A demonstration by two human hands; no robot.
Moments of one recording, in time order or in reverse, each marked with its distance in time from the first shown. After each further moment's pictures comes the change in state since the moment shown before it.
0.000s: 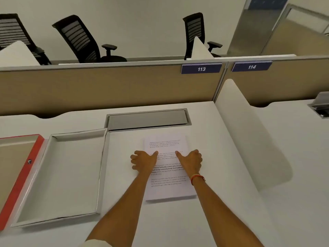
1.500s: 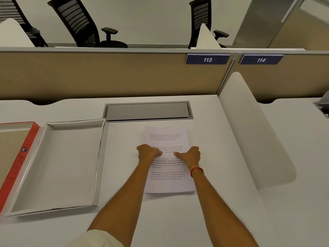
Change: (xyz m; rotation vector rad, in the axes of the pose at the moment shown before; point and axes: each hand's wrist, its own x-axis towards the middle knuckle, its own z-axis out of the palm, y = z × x) left_hand 0.015 0.014 0.006 -0.128 -0.234 -0.107; right_hand 0.023 0.002 0.003 -0.010 -0.129 0.027
